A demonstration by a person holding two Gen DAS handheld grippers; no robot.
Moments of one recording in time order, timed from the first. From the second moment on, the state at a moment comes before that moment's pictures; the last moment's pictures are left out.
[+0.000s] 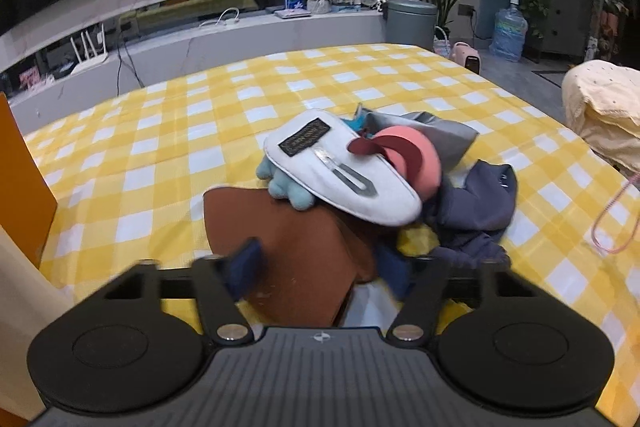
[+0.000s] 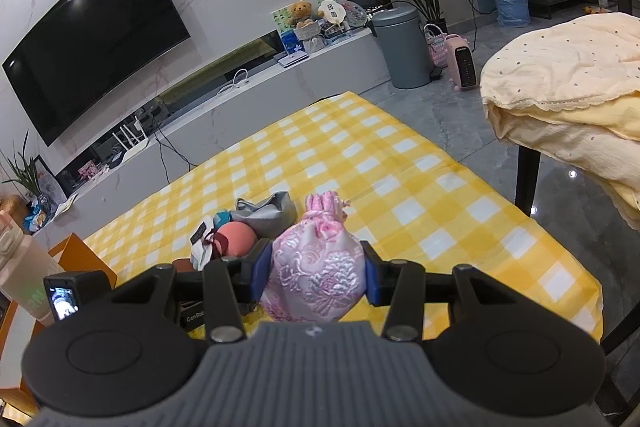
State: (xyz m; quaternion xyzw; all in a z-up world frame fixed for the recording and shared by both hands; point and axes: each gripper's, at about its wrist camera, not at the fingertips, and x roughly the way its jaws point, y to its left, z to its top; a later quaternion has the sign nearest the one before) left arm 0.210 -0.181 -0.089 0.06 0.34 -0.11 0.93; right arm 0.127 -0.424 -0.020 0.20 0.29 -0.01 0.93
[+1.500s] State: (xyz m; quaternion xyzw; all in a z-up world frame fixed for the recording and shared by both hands) left arm 0.104 -0.127 0.004 -0.05 0.42 -0.18 0.89; right arm 0.141 -0.376 -0.025 0.19 0.32 0.08 0.93
